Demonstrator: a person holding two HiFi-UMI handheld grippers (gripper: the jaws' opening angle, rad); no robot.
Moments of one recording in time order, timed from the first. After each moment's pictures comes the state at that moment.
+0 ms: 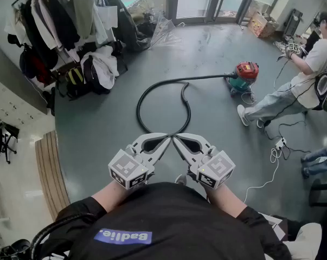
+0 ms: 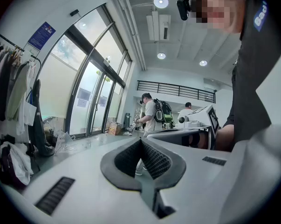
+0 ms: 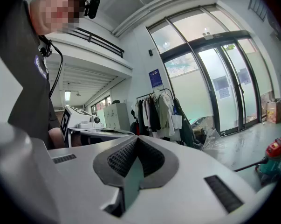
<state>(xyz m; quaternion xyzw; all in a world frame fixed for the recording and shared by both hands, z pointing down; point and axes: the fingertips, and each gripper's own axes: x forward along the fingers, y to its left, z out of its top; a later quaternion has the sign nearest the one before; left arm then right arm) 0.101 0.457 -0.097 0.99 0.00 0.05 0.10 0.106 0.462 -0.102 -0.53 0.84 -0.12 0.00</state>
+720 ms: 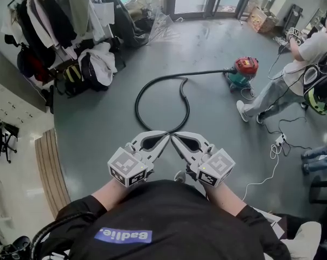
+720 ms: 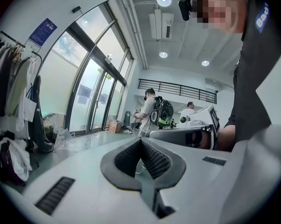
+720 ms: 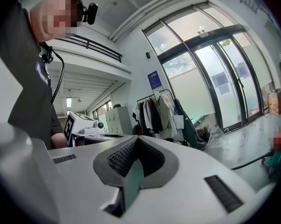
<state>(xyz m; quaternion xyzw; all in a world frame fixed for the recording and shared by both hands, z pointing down) 0.117 0.458 -0.085 0.99 -0.01 0.06 0.11 0.118 0.465 -0.099 -0.52 0.84 -0.14 0.04</state>
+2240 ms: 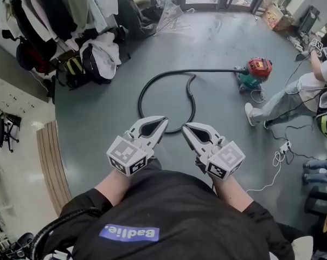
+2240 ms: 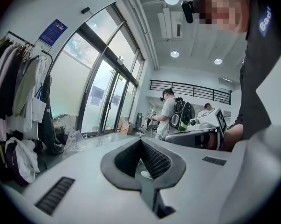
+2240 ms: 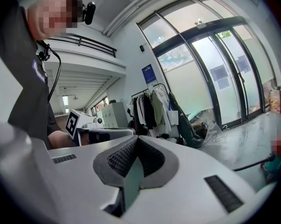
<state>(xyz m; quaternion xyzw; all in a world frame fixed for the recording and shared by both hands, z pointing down) 0.190 0.317 -0.059 0.99 -0.08 0.06 0.12 0.221 0.357 -0.062 -0.52 0.84 -0.17 0.01</state>
